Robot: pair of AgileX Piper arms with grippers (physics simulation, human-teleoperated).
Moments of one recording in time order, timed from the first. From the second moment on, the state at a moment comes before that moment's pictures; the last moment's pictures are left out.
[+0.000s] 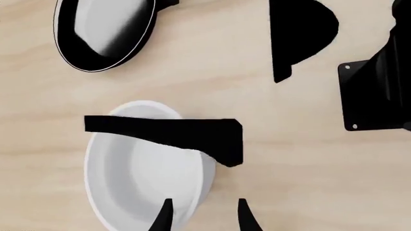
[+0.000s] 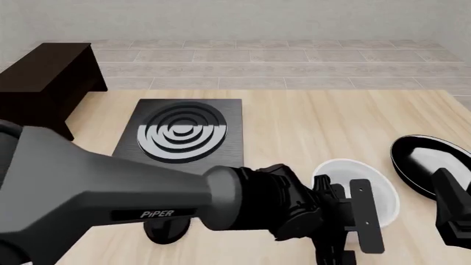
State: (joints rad) left arm -1.20 2.02 -1.35 0.28 0.52; right arm -0.03 0.00 0.00 0.01 0.05
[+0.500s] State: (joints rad) left arm -1.19 2.06 -1.38 0.29 0.50; right arm -0.03 0.00 0.00 0.02 0.06
